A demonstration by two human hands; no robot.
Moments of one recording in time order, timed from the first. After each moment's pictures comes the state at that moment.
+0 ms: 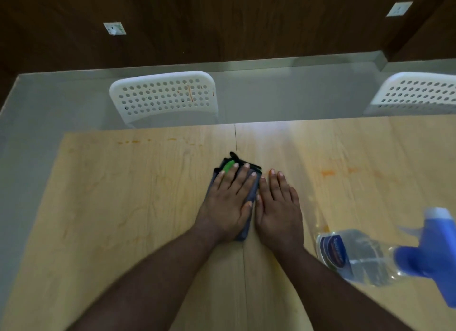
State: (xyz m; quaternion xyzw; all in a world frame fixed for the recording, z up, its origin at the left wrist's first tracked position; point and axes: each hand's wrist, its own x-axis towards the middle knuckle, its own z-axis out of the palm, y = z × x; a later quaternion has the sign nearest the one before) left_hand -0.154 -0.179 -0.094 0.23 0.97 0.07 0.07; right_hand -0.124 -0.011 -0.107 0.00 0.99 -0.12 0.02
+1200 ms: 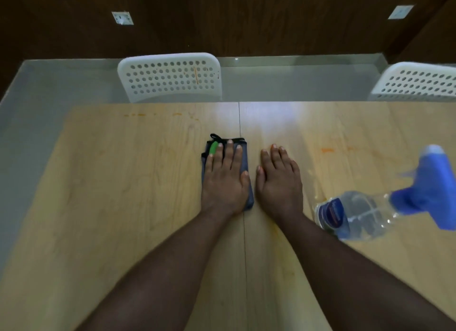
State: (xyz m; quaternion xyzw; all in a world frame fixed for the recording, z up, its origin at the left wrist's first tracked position) left_hand -0.123 -0.163 -0.109 0.04 0.99 0.10 0.03; right_hand -0.122 -0.011 -0.100 -0.01 0.99 -0.12 0.00
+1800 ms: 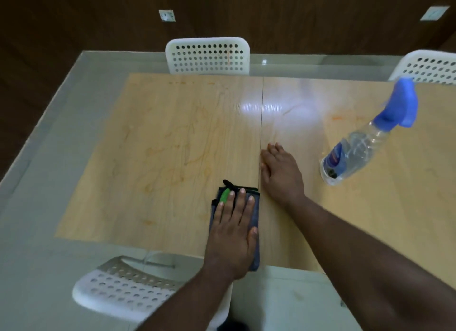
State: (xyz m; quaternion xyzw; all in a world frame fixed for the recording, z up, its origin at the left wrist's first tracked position) left_hand 0.161 -0.171 -0.104 0.06 0.99 0.12 0.06; right_hand -0.009 -0.020 -0.100 -0.13 0.97 -0.19 0.02
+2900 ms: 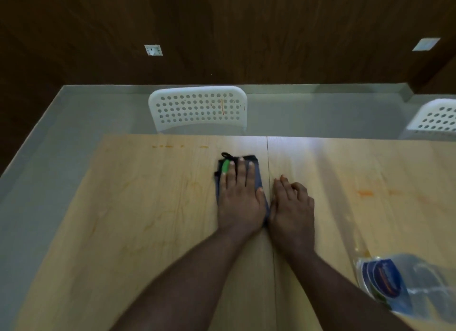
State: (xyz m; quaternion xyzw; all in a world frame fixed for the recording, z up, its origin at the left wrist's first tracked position) left_hand -0.176 -0.192 -0.104 0.00 0.99 0.11 0.03; right_hand -0.150 -0.059 -0.112 0.00 0.99 -0.15 -0.01
